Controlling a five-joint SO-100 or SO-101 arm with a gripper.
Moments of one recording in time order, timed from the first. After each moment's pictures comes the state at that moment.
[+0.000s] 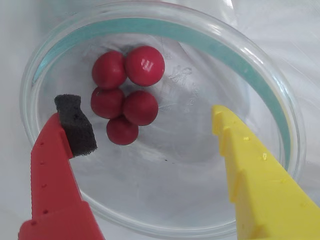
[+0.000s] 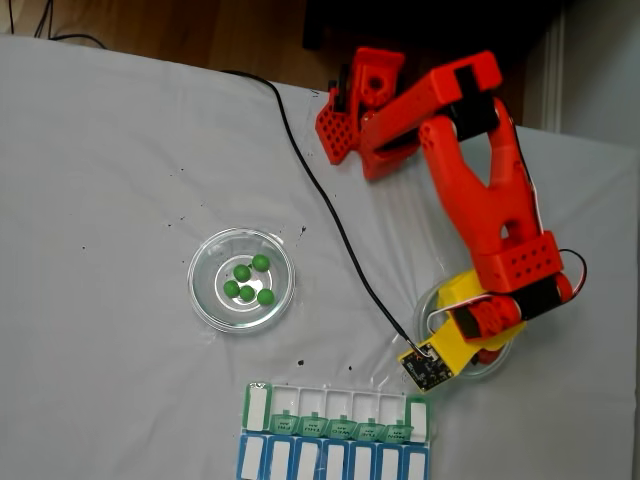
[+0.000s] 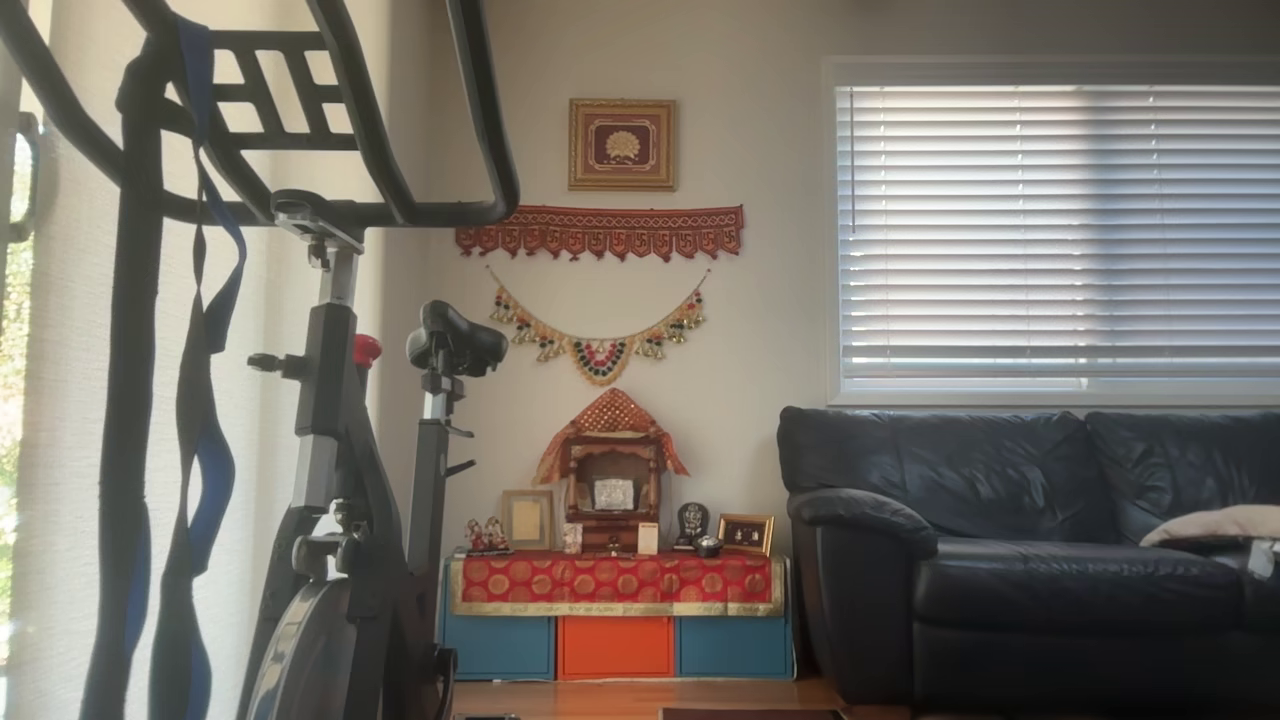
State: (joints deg) arm -32.6 98.7 96.9 69.8 -11.2
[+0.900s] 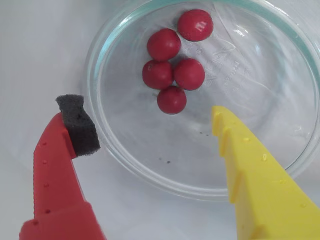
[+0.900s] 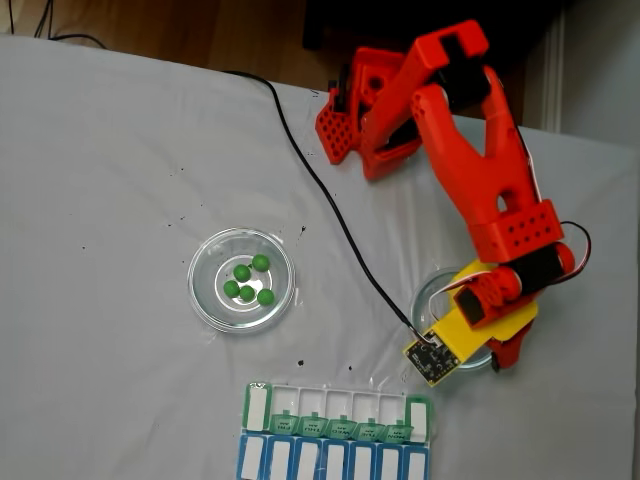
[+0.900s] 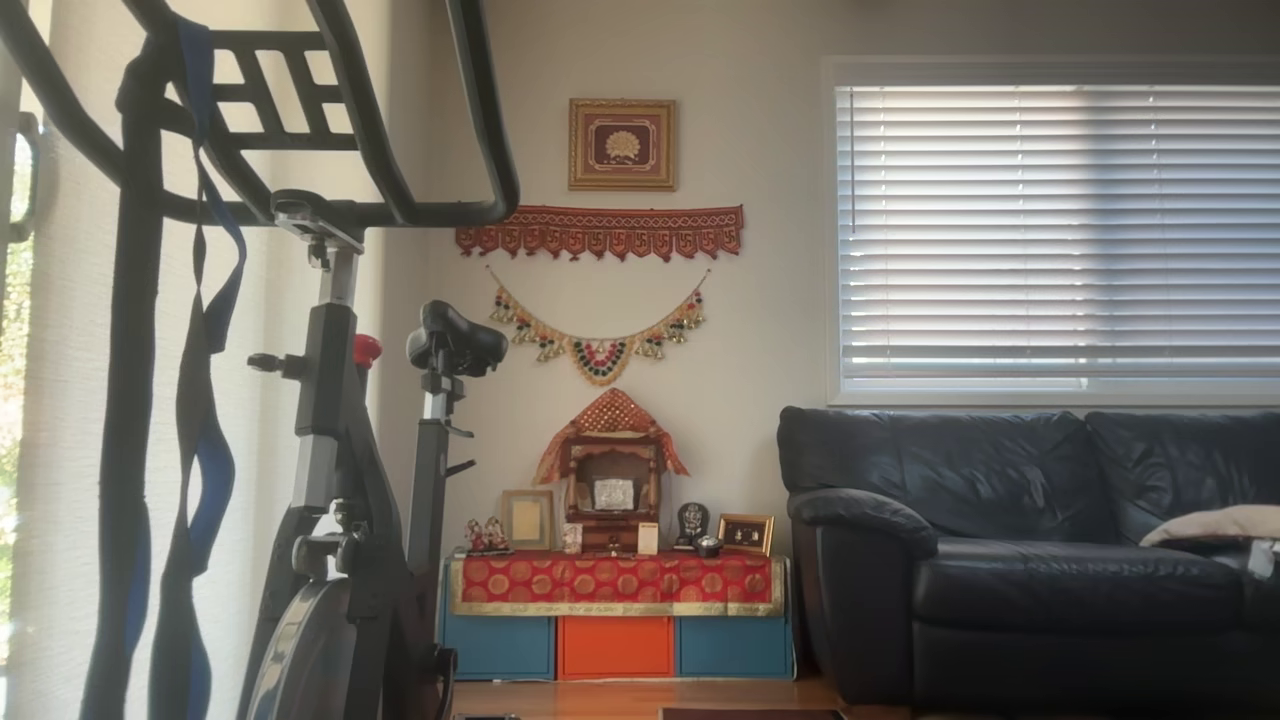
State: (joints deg) arm -33.2 109.1 104.2 65.0 -11.3
